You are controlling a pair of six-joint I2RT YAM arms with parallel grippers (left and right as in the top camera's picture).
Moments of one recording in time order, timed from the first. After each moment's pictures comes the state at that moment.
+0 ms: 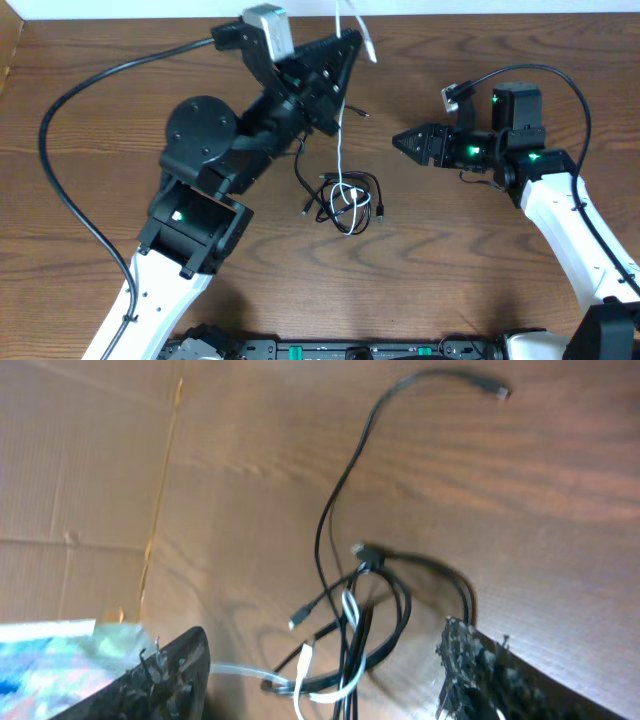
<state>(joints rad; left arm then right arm) -0.51 1.17 1.31 0.05 0.24 -0.61 0.13 1.48 1.01 -0.37 -0.80 0.39</state>
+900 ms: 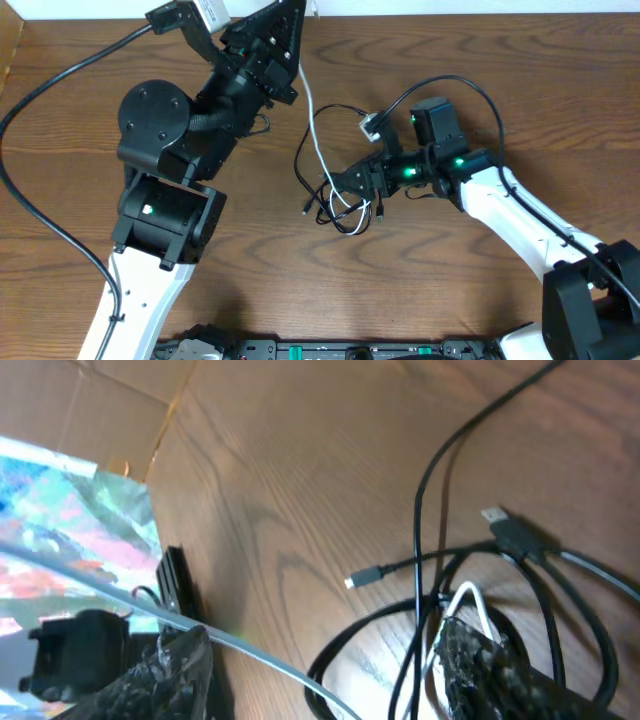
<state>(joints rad) -0.36 1.17 1.35 0.02 0.23 -0.70 0.40 1.64 1.01 -0.28 -0.86 0.19</state>
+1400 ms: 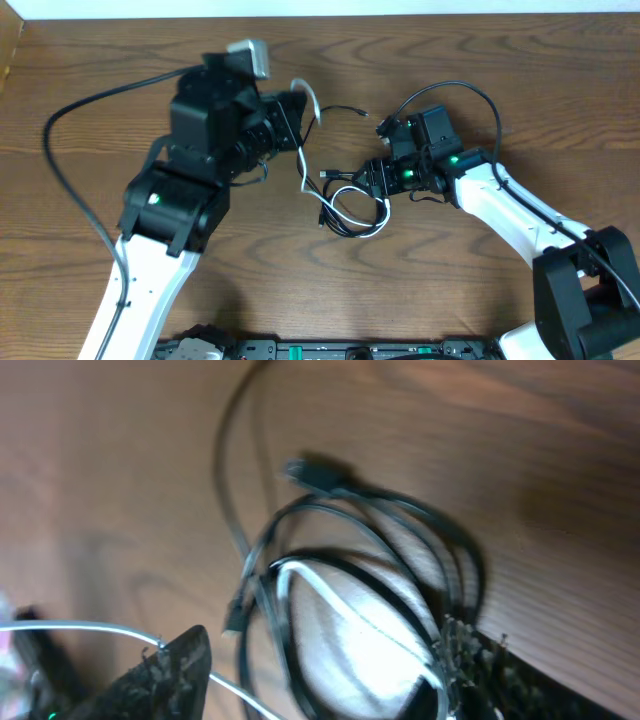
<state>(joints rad) -0.36 1.21 1.35 -0.65 0.23 -0.56 0.41 1.69 1.01 -0.37 -0.50 0.28</state>
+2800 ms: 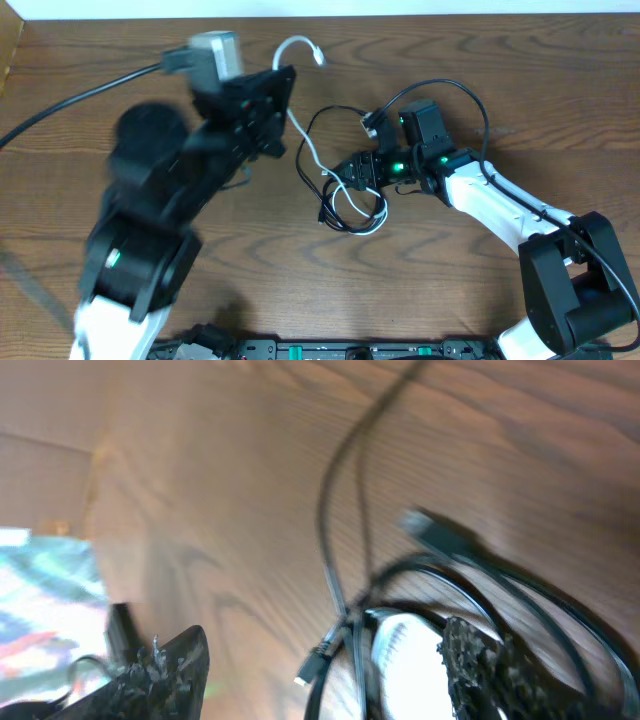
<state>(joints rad) -0.36 1.03 1.35 -0.40 0.24 -0.51 0.42 1.74 1.01 -0.13 -0.73 0.35</state>
